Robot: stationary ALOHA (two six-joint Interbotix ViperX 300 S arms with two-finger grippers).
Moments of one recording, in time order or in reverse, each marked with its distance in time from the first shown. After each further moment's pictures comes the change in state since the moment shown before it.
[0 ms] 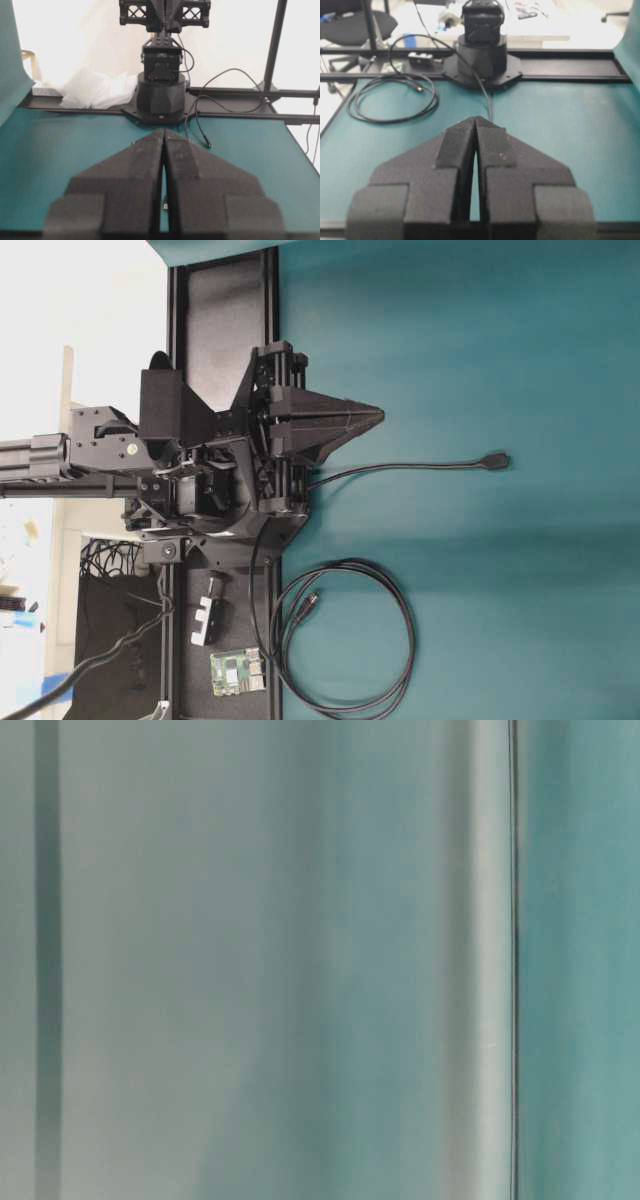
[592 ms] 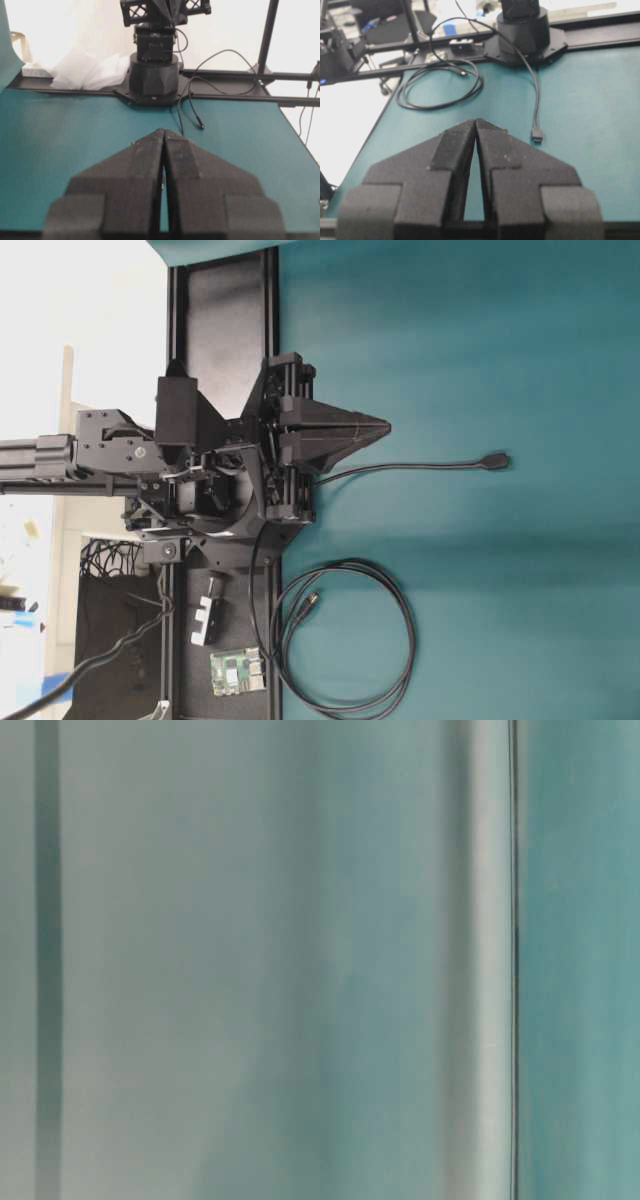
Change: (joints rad) left arm -0.021 0.017 0.040 -0.014 -0.014 -0.002; right arm 0.066 0.005 0.098 -0.011 -0.083 0.181
